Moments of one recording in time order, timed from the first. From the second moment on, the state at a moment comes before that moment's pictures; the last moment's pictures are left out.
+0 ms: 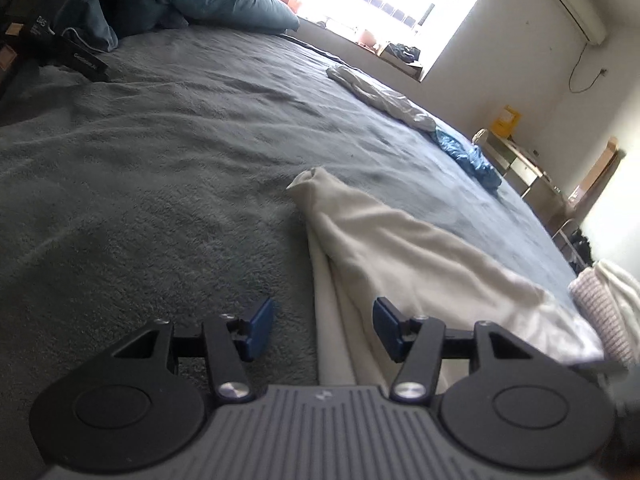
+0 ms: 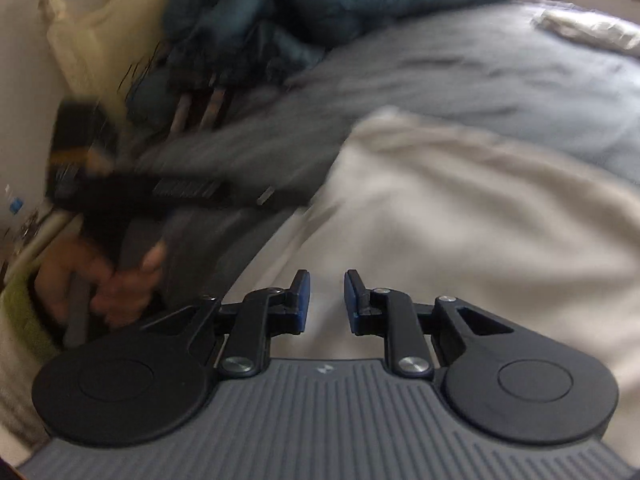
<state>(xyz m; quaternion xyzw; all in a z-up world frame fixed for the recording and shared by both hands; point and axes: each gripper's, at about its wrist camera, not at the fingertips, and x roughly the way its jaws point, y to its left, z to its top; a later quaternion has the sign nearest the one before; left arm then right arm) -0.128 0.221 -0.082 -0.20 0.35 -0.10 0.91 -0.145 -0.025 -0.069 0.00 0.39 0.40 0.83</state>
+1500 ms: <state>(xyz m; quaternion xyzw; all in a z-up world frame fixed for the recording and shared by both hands) -0.114 0.225 -0.094 -0.33 0.41 -0.27 0.81 -0.195 0.064 -0.090 -0.11 0.31 0.27 0.90</state>
